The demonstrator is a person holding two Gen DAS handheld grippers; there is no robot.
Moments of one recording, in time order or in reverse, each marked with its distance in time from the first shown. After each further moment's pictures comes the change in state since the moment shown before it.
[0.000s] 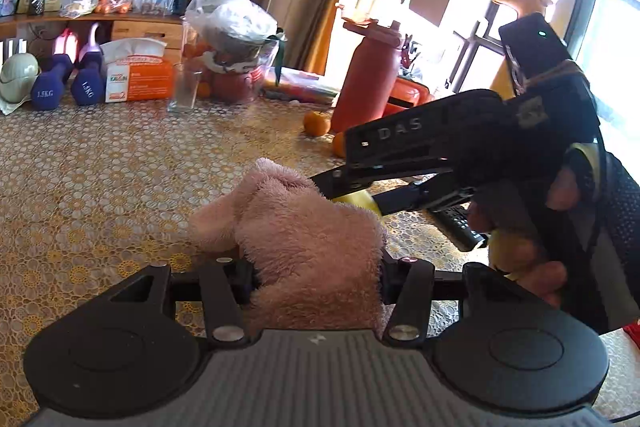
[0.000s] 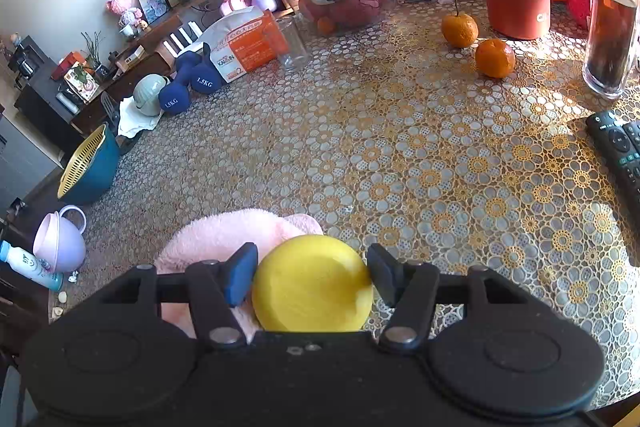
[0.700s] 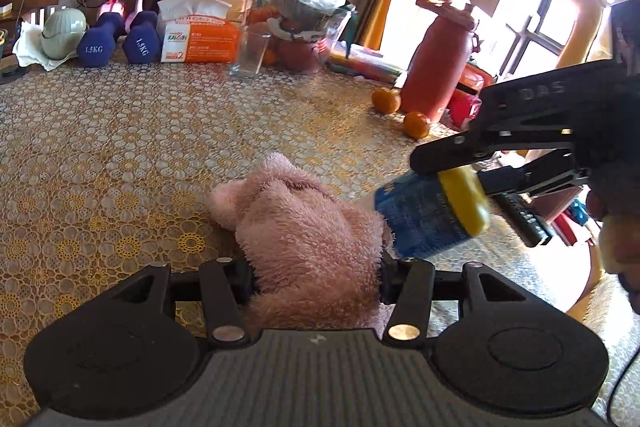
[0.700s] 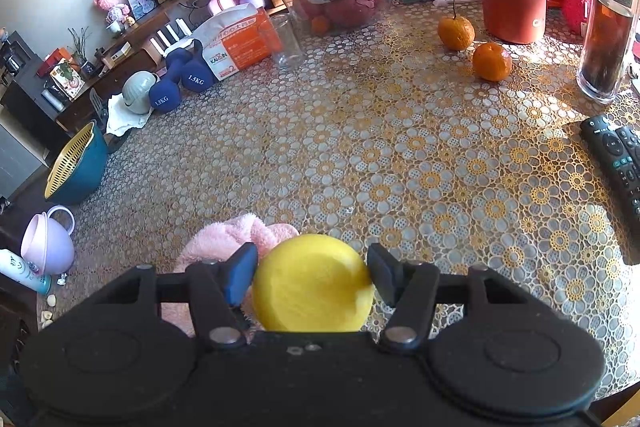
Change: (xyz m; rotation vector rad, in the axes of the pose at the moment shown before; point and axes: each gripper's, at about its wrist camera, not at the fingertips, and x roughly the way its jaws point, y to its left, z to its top) left arm 0.016 0.047 -0.010 -0.086 0.054 0.106; right arm 0.003 0.010 0.003 0.019 0.006 -0.042
